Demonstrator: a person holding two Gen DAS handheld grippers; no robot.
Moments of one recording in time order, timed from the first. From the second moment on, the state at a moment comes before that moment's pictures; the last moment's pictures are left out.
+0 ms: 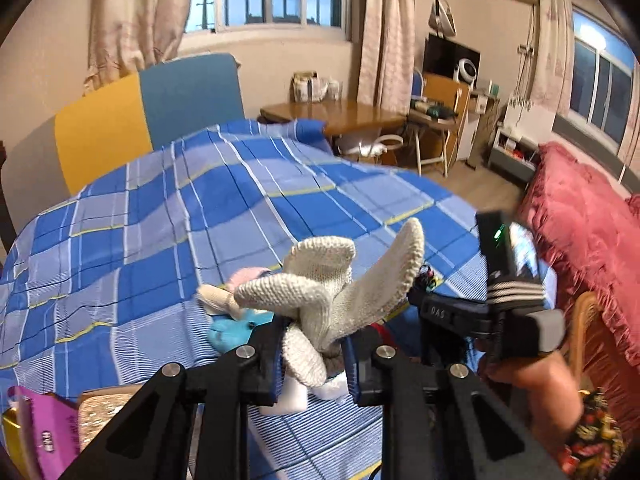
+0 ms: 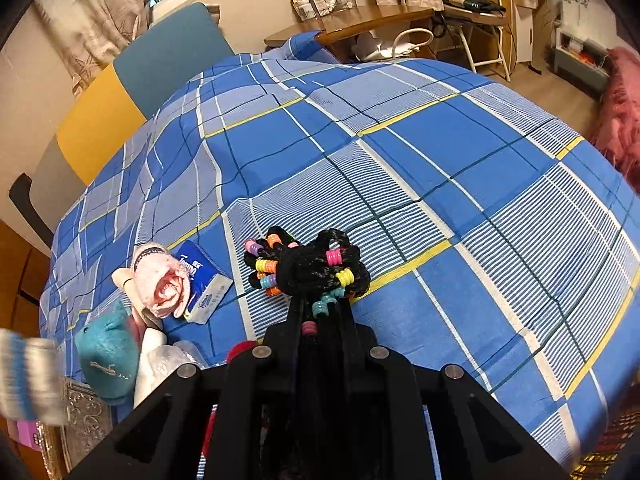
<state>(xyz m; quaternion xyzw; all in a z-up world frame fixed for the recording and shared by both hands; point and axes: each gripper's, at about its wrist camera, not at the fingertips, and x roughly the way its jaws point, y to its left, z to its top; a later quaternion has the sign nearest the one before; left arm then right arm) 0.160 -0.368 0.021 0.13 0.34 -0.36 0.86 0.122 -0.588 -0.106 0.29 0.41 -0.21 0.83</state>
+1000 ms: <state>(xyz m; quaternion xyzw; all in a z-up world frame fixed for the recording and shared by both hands) 0.276 0.038 -0.009 -0.03 0.42 -0.10 0.90 0.104 -0.560 -0.077 0.25 0.34 -0.22 0.88</state>
